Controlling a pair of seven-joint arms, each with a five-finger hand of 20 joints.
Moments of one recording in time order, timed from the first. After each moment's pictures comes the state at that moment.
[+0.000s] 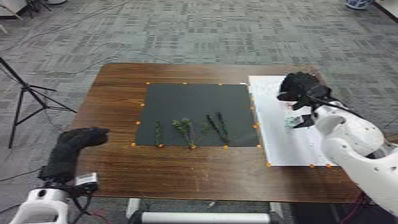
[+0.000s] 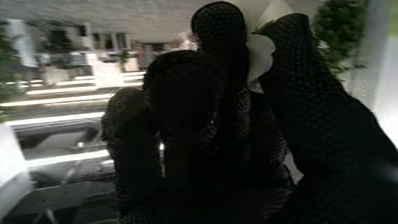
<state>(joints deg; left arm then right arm) 133.3 -56.2 -100.8 -121.7 66.0 19.4 6.7 -74.1 -35.6 58.1 -99.2 -120.8 7.7 12.0</state>
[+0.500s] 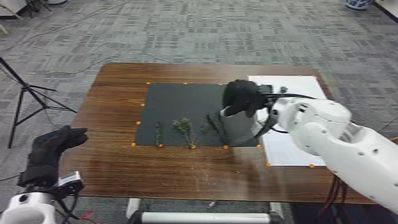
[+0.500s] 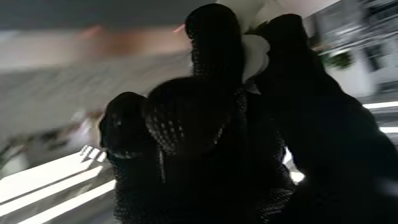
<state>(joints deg) 135.4 -55.4 -103.1 -120.4 60.1 24.3 10.0 -60.7 -41.8 45.5 -106.9 -107.9 -14.9 4.3</state>
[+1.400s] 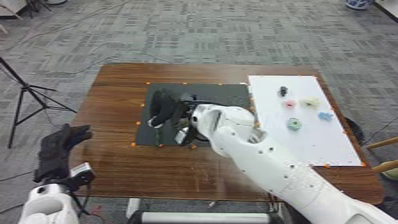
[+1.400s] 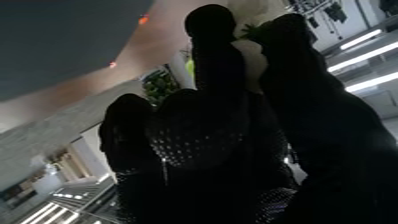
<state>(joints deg) 127.7 -53.0 -93.8 -116.7 54.7 35.1 10.8 -59.3 -73.8 39.9 -90.2 -115.6 -14.8 4.5</state>
